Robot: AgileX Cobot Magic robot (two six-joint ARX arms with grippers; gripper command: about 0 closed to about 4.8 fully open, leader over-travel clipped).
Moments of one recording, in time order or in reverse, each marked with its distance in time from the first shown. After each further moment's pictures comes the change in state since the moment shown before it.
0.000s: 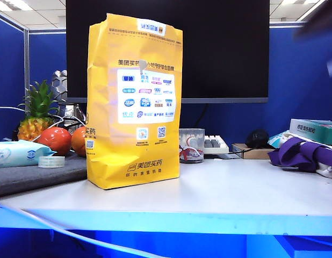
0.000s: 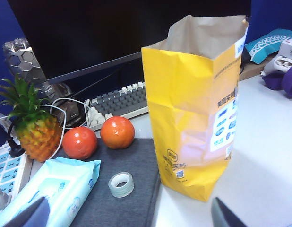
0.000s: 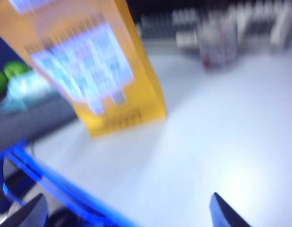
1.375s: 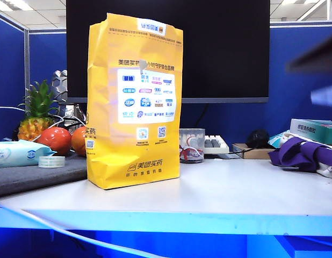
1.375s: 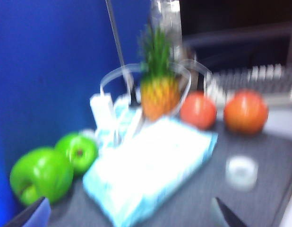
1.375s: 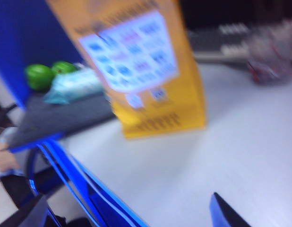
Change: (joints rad) left arm 0.586 -0.233 -0.322 0.211 0.093 -0.003; right arm 0.001 -0.048 -0.274 0.423 -0.174 0.002
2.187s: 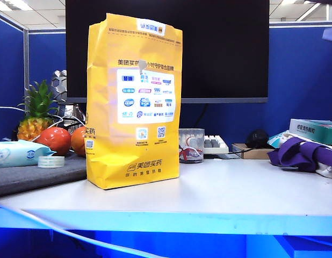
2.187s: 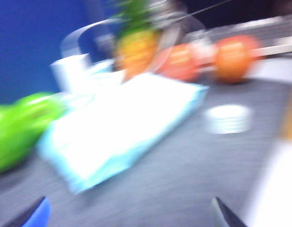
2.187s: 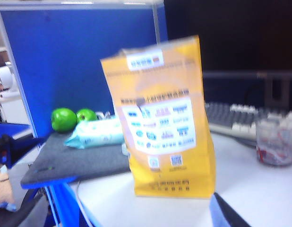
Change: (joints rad) left arm 0.007 0.000 -0.217 0.104 0.085 0.000; right arm -0.018 -0.293 0.000 -0.028 -0.028 0.000
